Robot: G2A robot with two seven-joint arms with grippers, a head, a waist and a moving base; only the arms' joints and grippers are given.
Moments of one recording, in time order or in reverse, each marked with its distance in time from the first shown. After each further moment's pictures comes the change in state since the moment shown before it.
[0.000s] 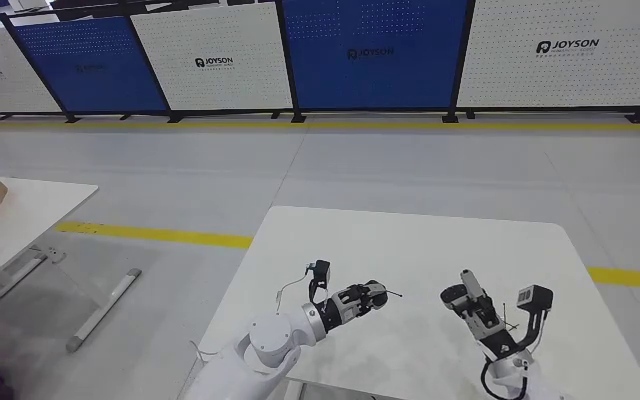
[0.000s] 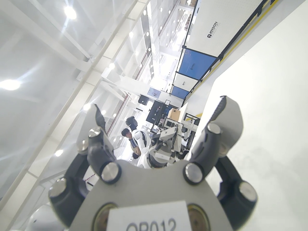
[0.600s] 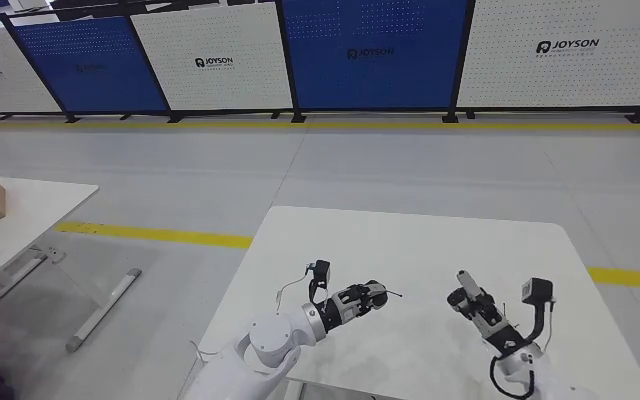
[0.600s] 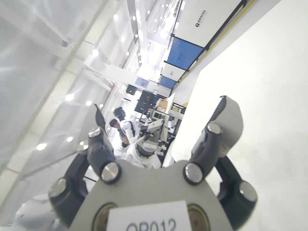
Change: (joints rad) left arm 0.000 0.000 0.000 0.000 0.000 0.000 0.000; right arm 0.035 0.018 0.070 -0.005 -0.146 0.109 0.094
